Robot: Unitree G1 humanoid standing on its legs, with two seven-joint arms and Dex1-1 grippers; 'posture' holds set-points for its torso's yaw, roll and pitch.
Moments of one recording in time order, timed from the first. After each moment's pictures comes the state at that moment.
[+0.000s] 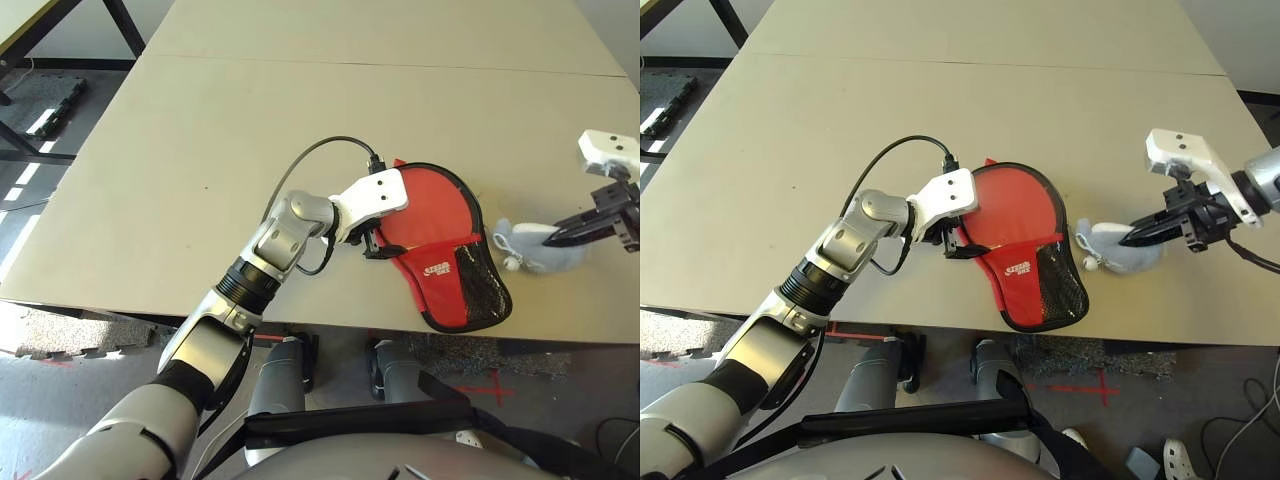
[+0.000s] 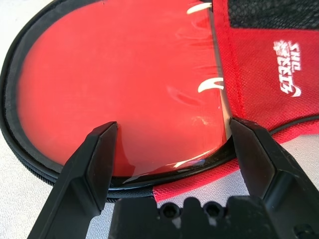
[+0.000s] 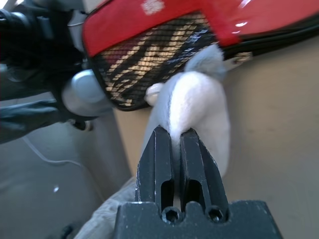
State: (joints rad) left arm -0.71 0.17 -0.44 0.23 0.09 0.47 -0.99; right arm -0.65 -1.45 0.58 0.21 0.60 0.39 1.60
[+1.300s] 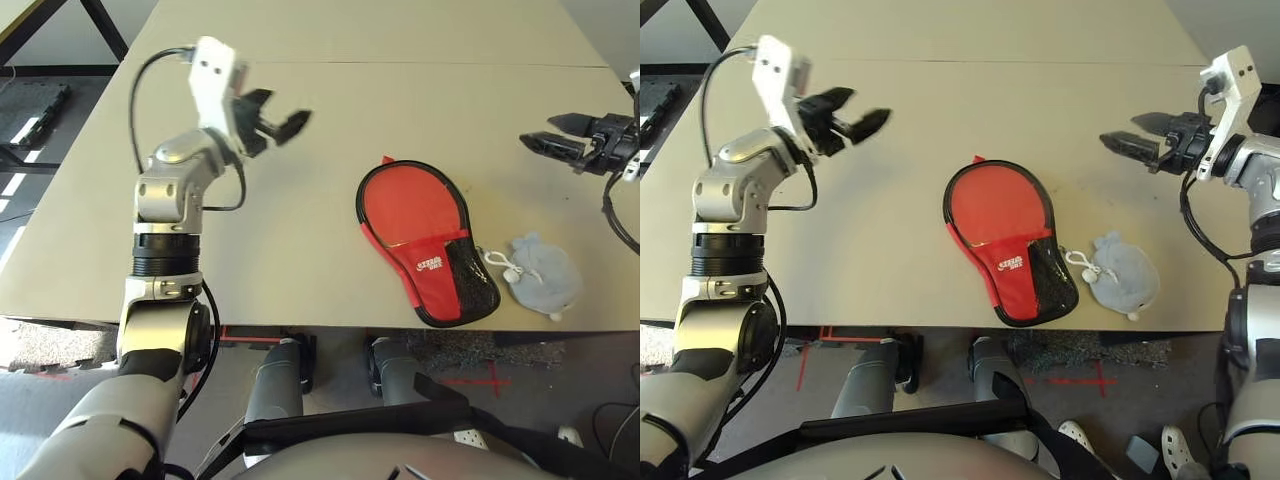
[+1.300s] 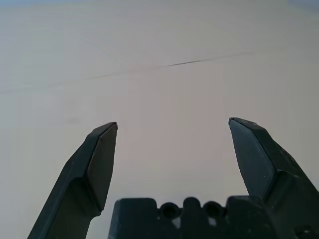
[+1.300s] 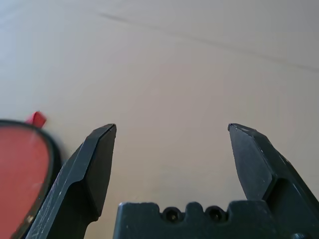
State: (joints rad) left arm -0.78 0.36 0.27 0.35 -0.16 0.41 -0.42; right arm -0.88 -0.86 -0.11 1.01 0.42 0.08 0.89
